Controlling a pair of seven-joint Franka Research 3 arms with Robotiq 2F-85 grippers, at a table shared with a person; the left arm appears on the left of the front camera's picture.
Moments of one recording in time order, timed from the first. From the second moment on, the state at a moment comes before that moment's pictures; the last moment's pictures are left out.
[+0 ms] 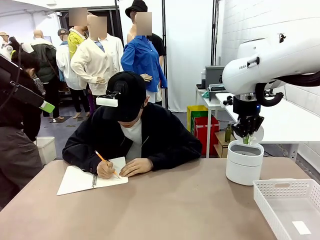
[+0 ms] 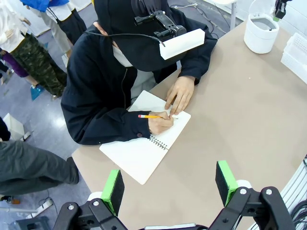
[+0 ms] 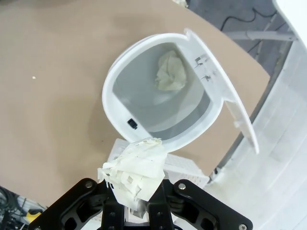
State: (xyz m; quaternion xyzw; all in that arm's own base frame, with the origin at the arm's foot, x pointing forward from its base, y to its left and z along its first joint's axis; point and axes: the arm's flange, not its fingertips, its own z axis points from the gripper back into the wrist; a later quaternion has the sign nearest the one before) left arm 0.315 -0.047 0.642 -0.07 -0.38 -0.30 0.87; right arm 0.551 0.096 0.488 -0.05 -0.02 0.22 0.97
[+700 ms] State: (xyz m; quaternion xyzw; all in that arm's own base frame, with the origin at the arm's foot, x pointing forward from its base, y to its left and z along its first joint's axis) left arm 0.315 -0.047 0.642 -0.07 -0.38 -0.30 0.87; right arm 0.571 0.076 0.461 -0.08 -0.02 0.23 0.97
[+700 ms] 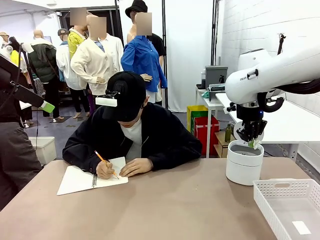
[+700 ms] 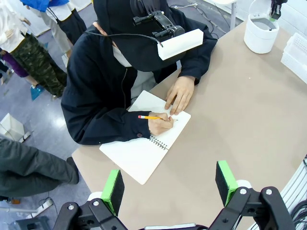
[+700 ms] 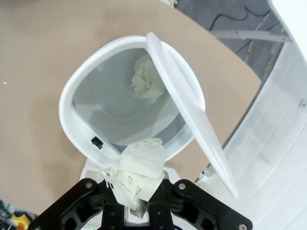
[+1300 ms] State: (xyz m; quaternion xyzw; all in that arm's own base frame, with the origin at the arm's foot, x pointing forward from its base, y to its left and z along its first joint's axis) left arm 0.315 -0.047 0.642 -0.07 -0.38 -0.30 0.87; right arm 0.570 0.077 0.462 -0.08 -0.02 0.23 0.97
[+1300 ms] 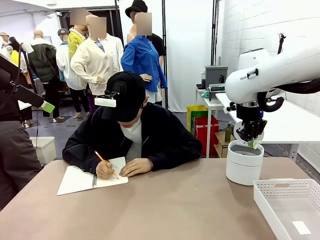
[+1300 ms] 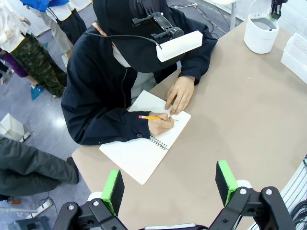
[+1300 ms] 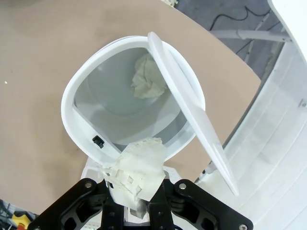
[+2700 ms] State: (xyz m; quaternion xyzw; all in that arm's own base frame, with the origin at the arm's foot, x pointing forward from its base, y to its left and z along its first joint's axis) left arm 0.315 -0.047 0.642 -0.07 -0.38 -0.30 0.87; right arm 0.566 0.098 0.445 -0.10 -0.01 0.27 0.96
